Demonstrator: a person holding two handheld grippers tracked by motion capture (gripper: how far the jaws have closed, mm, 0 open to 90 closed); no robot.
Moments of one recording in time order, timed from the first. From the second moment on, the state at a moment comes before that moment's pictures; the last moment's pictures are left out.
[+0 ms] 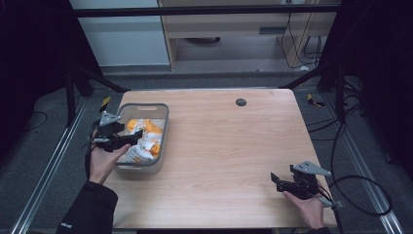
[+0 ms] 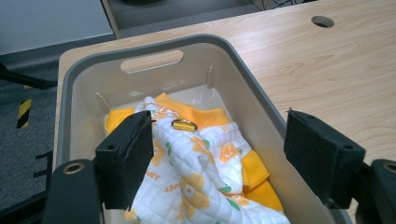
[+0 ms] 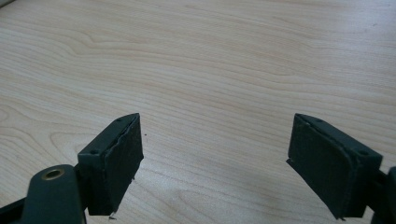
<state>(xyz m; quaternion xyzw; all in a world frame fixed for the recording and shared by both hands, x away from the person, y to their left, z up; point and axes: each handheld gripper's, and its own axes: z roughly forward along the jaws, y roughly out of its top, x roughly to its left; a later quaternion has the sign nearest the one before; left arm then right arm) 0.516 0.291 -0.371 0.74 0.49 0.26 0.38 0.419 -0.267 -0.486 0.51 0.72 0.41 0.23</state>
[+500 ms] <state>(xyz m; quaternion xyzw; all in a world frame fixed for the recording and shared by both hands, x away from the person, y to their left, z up) 0.538 0.289 -0.376 0.76 0.51 0.24 0.34 0.419 -0.267 -0.486 0.51 0.72 0.41 0.23</state>
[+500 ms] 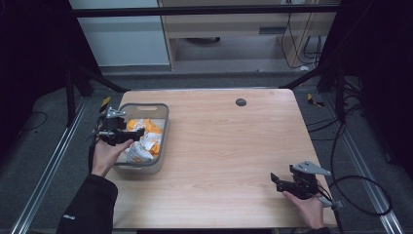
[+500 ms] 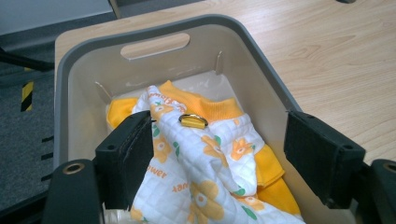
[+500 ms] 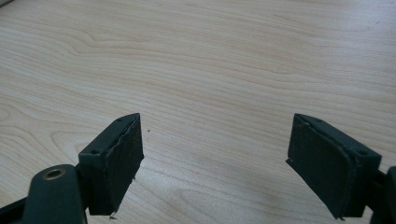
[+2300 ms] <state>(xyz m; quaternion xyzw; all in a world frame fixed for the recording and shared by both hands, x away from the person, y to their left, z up) 0.568 0.284 -0.418 0.78 0.55 0.17 0.24 0.421 -0.264 -0.489 0.51 0.73 0.40 0.21</state>
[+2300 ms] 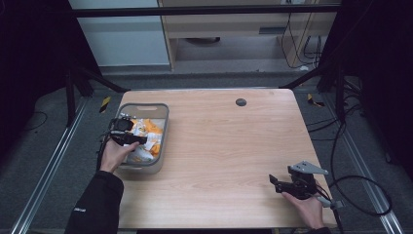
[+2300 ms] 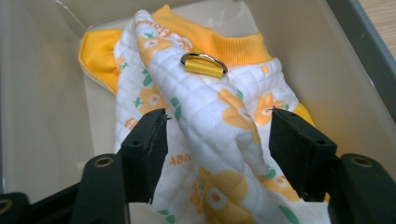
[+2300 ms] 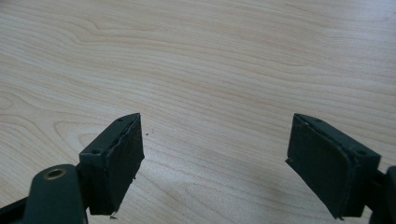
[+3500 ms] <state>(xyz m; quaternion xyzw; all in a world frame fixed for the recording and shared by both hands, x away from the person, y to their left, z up) 0.563 0.289 -0.395 0.78 0.56 0.14 0.25 0.421 -0.264 -0.490 0.50 0.74 0.39 0.21</state>
